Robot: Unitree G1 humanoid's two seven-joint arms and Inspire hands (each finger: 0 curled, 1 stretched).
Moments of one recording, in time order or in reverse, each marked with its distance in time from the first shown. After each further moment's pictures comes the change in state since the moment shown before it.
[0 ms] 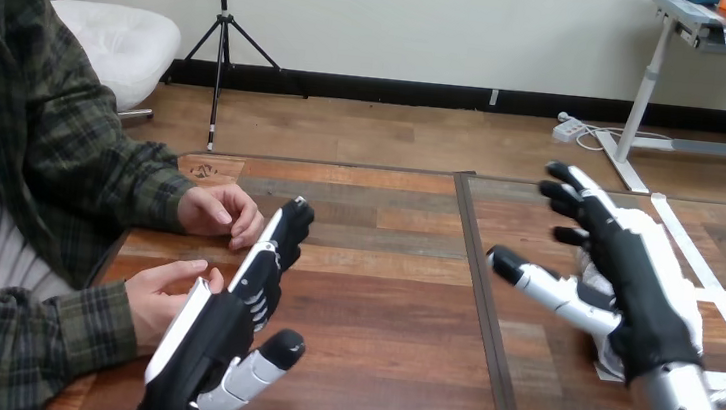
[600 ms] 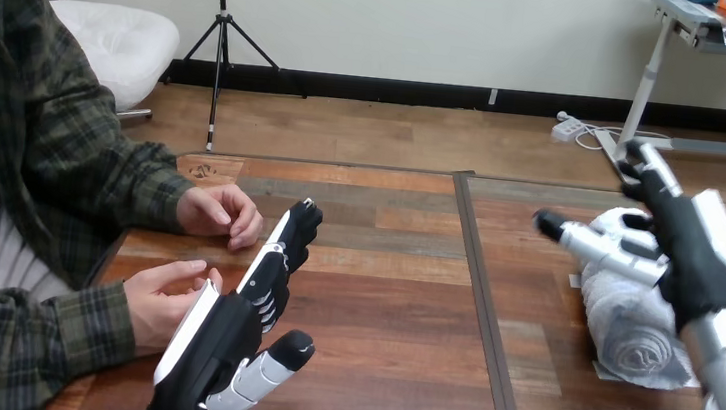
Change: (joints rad) left arm 0.001 -0.022 -0.004 0.000 0.010 0.001 0.008; right arm -0.147 -0.099 -0.027 -0.077 -0.033 0.408 0.011
